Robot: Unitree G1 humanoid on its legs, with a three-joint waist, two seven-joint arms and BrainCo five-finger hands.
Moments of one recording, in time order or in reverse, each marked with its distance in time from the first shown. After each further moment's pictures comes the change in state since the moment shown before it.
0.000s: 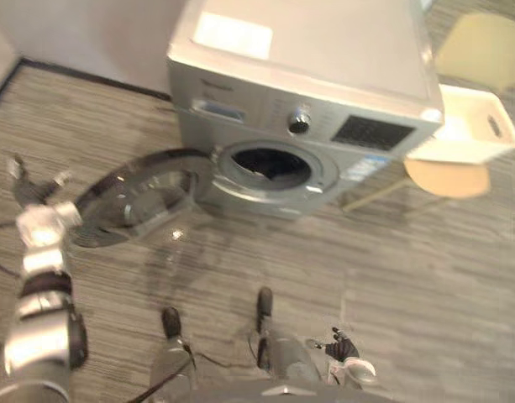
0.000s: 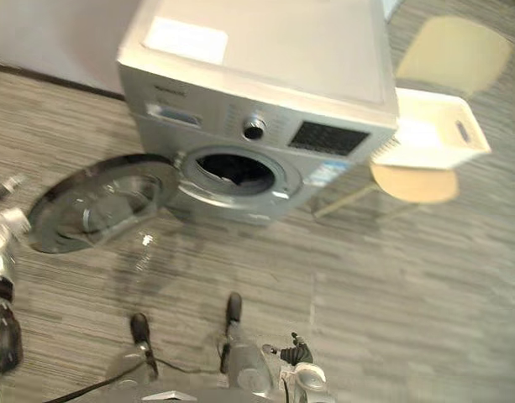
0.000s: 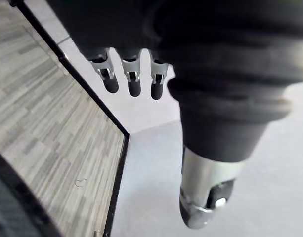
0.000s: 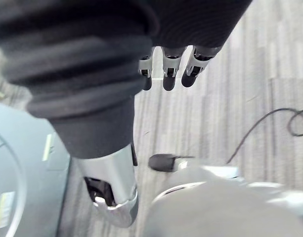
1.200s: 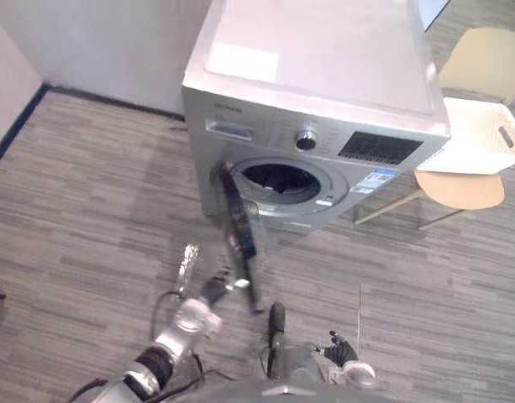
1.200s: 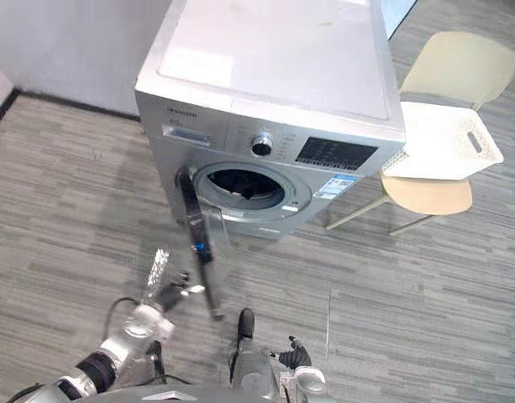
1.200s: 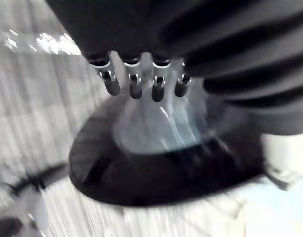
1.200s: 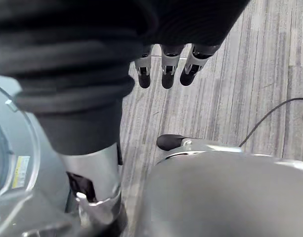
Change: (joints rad) left arm 0.460 -0.502 -1.027 -0.229 -0.030 0.081 -0.250; right arm 0.031 -0.045 0.096 -0.031 0.035 0.029 0.011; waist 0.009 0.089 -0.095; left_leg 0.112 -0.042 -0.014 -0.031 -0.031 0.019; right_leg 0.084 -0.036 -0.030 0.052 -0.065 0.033
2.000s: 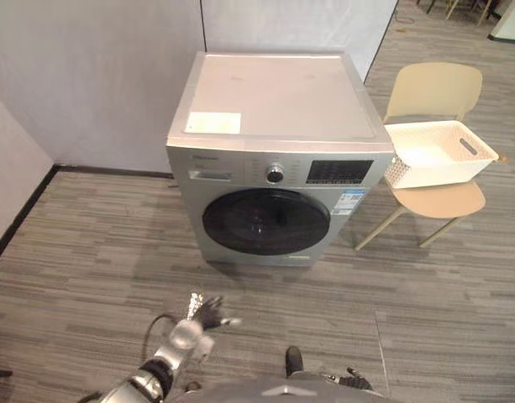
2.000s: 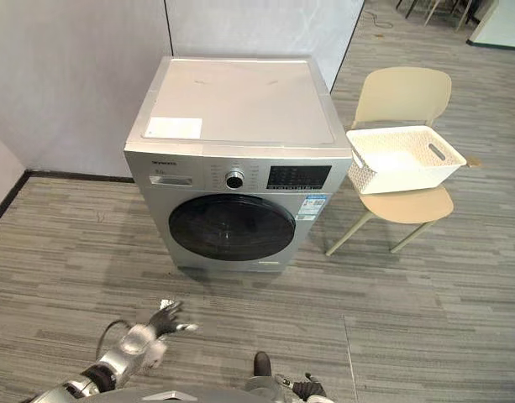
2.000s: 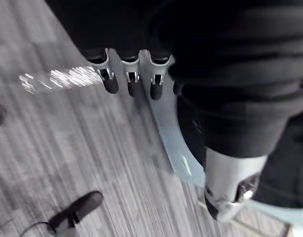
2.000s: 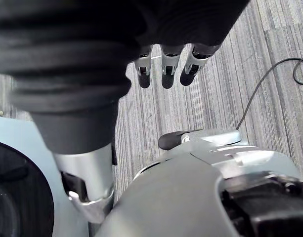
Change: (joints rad) left arm 0.041 -0.022 0.321 0.448 0.115 0.001 -0.044; right arm 0.026 0.009 -0.148 0.153 -0.001 0.022 -0.001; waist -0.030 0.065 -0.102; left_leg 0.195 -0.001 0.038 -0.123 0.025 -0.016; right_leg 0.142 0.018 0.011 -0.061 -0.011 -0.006
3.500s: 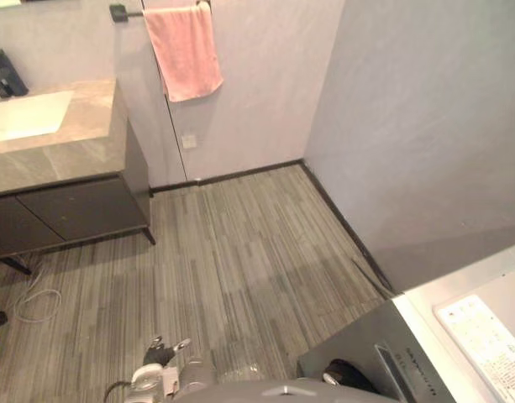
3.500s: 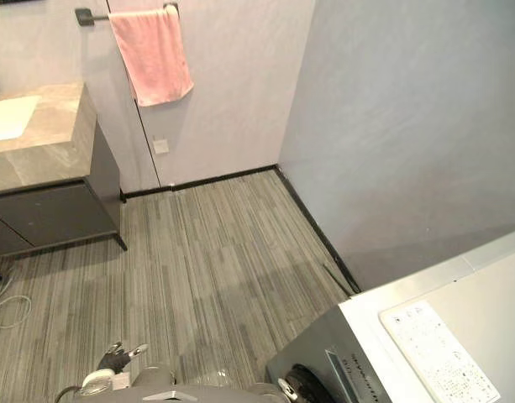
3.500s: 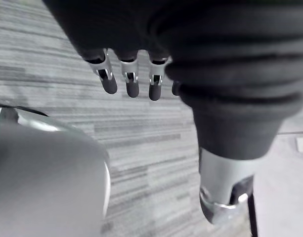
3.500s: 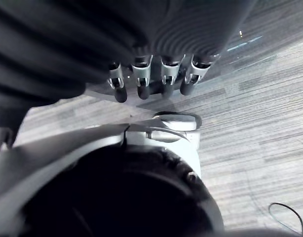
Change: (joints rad) left arm 0.203 -0.093 0.566 -0.109 0.124 0.022 0.094; right arm 0.022 -0.052 0.077 0.038 -0.071 0.066 0.196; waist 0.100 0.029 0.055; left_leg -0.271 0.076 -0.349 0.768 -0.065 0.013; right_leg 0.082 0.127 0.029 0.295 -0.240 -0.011
